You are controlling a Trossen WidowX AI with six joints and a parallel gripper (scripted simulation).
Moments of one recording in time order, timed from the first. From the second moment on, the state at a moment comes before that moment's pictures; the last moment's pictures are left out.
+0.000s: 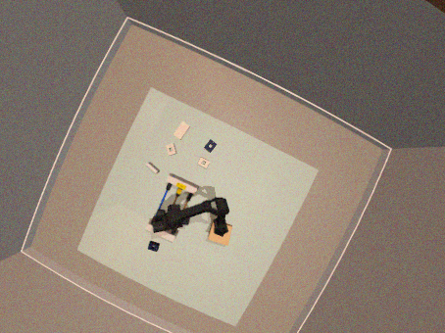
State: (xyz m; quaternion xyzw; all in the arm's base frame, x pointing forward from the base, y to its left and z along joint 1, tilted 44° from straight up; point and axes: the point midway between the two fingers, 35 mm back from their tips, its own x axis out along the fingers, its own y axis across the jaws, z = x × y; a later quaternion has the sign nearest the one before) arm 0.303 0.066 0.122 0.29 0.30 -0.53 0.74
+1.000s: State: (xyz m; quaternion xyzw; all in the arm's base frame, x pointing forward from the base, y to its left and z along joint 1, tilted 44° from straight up) arm 0.271 0.012 0.176 -0.07 0.53 -0.06 0.84
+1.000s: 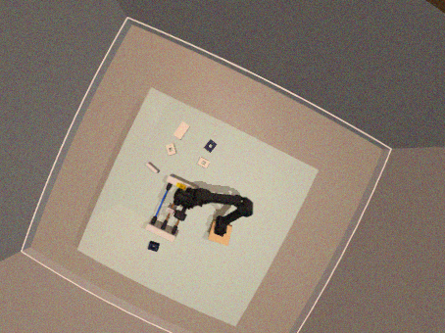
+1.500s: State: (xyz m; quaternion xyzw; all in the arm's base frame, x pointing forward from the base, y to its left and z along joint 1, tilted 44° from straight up) arm 0.251 0.002 0.204 -0.35 0.41 0.17 0.82
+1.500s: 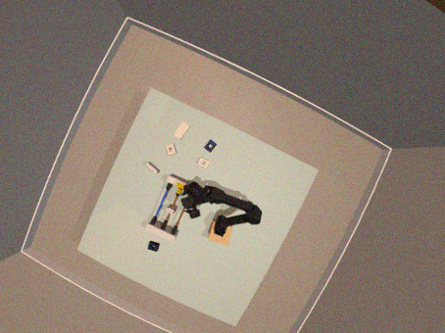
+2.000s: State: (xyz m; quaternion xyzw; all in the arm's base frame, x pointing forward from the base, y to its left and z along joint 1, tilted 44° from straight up) arm 0.249 0.002 0.204 -0.37 0.40 0.19 0.82
